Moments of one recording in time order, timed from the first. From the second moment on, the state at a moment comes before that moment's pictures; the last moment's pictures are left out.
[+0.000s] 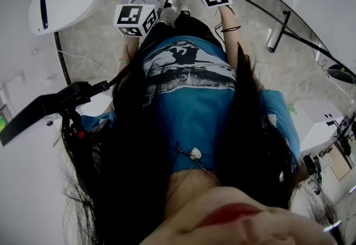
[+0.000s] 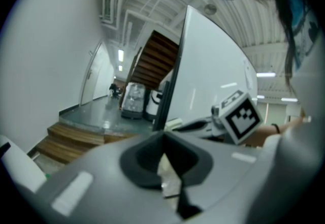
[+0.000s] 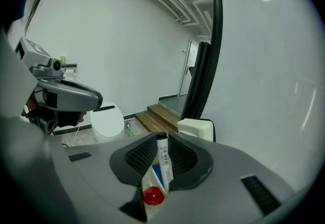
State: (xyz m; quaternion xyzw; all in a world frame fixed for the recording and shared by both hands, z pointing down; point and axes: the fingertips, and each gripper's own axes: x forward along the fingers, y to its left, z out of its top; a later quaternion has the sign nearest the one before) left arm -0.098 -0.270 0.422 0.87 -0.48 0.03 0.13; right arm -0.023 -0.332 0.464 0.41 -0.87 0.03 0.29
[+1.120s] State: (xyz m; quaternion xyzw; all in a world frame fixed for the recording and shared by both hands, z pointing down) left arm -0.086 -0.252 0.424 0.88 -0.45 0.04 0.14; right arm 0.021 -0.285 0.430 0.46 -0.86 0.21 0.07
